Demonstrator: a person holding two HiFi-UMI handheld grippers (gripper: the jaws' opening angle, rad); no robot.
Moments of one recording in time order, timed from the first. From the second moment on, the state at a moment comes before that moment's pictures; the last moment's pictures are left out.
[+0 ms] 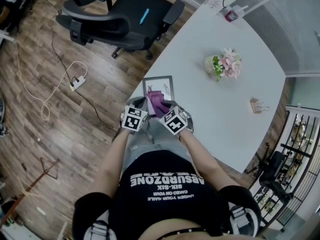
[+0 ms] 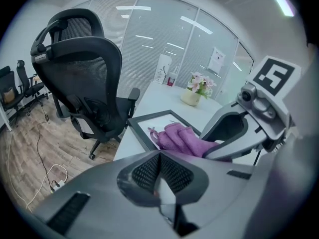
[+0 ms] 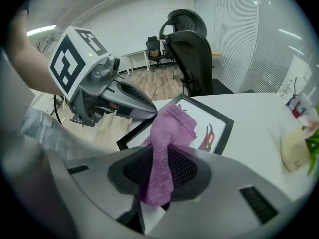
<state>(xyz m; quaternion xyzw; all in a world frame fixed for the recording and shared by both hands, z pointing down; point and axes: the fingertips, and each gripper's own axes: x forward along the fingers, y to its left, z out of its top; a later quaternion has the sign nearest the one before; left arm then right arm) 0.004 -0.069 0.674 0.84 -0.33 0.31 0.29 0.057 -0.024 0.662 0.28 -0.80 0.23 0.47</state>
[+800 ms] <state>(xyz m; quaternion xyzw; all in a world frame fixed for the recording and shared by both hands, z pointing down) 0.005 -0.069 0.674 0.85 -0.32 0.31 0.29 0.065 -0.048 0.666 0.33 -0.80 0.23 0.45</state>
